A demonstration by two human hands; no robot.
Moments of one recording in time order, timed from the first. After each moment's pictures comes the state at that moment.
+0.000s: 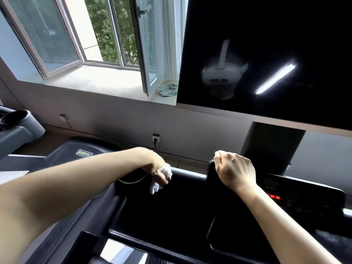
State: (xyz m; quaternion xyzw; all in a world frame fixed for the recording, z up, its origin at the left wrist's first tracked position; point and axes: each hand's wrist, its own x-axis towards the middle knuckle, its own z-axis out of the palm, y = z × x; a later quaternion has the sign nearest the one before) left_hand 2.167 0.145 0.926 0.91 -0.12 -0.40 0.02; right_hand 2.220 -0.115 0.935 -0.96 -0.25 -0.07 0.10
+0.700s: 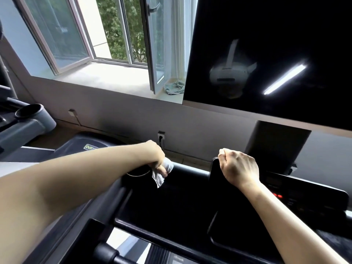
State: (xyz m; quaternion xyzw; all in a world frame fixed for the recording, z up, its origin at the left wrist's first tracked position) left_hand 2.152 0.146 0.936 0.90 0.04 -0.38 -0.19; right_hand 2.222 -0.117 0.934 -0.96 -0.26 -0.07 0.10
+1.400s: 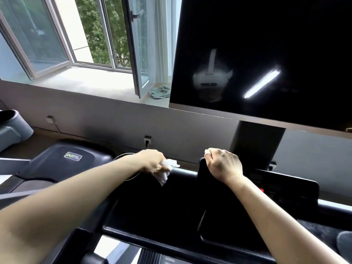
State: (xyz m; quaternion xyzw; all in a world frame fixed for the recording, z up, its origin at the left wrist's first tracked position) left_hand 2.145 0.138 0.919 0.98 0.06 -0.20 0.06; right_hand 2.219 -0.114 0.945 -0.96 -0.24 -0.02 0.12
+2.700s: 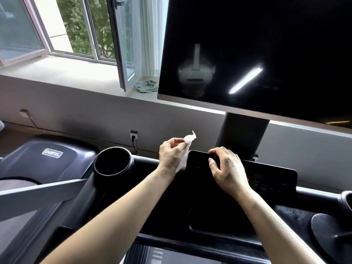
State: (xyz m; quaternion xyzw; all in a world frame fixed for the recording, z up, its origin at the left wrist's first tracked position) left_hand 2.169 0.009 0.906 0.53 0.25 0.19 0.79; right_hand 2.201 -0.177 0.920 -0.92 -0.29 -0.10 0.24
